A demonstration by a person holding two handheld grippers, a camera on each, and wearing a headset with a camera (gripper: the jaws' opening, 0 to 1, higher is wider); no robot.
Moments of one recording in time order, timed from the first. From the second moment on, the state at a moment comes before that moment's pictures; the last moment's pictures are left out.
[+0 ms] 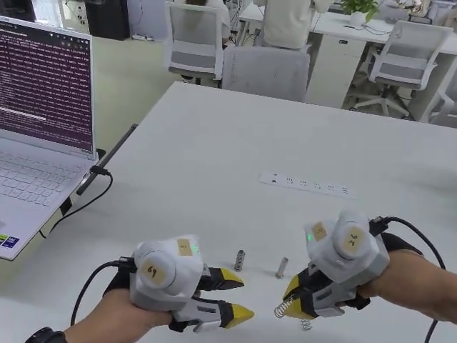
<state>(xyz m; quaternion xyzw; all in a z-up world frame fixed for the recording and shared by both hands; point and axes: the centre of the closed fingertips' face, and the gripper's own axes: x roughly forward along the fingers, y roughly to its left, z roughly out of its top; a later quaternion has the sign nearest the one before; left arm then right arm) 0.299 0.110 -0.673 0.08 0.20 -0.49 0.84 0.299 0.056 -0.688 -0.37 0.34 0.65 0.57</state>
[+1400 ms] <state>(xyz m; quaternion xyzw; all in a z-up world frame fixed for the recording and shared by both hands) 0.264 0.225 -0.718 0.06 0.29 -0.38 0.88 0.339 0.051 -0.693 -0.37 0.35 0.62 0.59</state>
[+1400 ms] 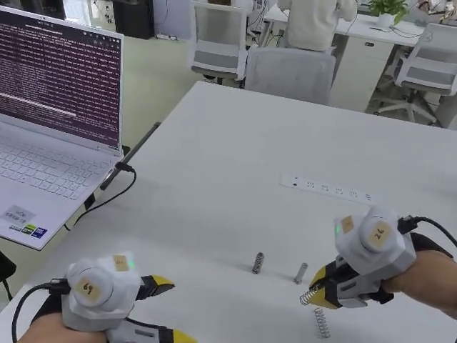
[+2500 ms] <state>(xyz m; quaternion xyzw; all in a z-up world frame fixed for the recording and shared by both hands) 0.265 0.234 -0.713 0.02 0.28 -0.33 0.90 0.399 0.043 -0.710 -0.38 0.38 0.58 0.61</state>
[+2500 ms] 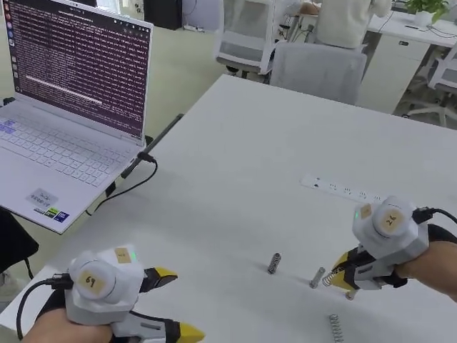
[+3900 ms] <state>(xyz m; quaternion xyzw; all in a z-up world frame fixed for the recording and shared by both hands) 0.265 0.245 -0.710 0.00 0.28 -0.31 0.91 0.436 0.046 -0.740 -0.43 0.39 0.57 0.58</state>
